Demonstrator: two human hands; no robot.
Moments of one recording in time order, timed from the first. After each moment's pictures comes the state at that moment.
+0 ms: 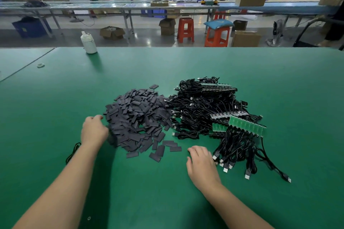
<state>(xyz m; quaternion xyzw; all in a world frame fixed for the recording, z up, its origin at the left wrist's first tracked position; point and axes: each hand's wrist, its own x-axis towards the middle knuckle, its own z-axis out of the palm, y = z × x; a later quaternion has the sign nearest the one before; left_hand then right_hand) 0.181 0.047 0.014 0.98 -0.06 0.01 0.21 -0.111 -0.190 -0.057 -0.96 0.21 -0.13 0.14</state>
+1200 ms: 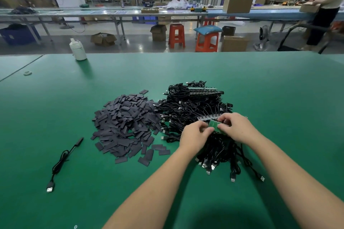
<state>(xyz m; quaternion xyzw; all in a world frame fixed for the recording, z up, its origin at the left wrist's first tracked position) -0.035 -0.212 0.028 0.81 -0.34 -0.15 0.44 -0.141 -0.343 0.084 -0.93 0.30 -0.06 0.20</state>
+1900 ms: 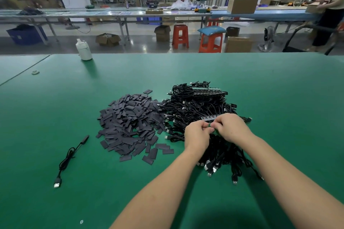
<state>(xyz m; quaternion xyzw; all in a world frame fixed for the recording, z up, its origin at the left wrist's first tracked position) -0.046 -0.209 0.040 0.81 -0.25 -0.15 0.52 -0.119 -0.313 0.094 -0.95 0.29 -0.04 0.14</state>
